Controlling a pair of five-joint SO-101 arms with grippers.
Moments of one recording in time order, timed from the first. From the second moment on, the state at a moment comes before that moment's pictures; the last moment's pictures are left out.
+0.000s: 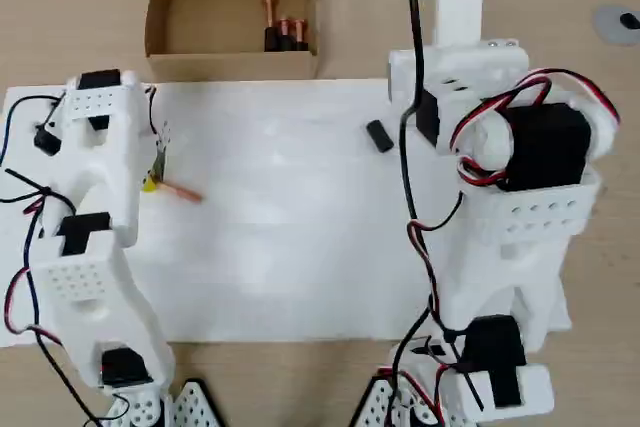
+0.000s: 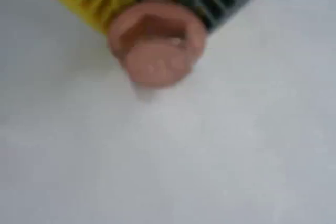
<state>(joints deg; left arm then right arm) -12.2 28.5 -11.1 84.3 49.4 -11.3 -10.1 -41.2 101.7 -9.1</state>
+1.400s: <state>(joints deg) -12.5 -24.9 1.2 90.8 -2.1 -14.3 8.9 -18.3 97.7 5.1</state>
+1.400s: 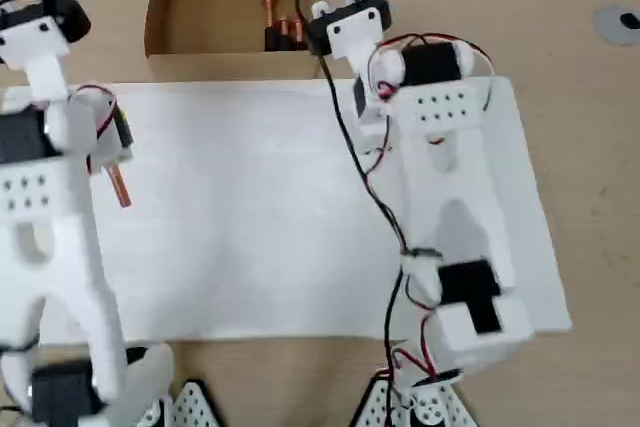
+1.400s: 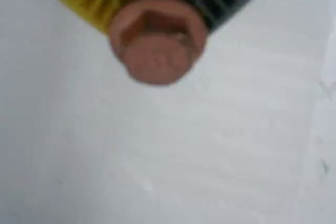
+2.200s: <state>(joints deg) -12.5 -82.0 51.1 61.3 -3.3 -9.3 35.6 -35.4 97.6 8.7</state>
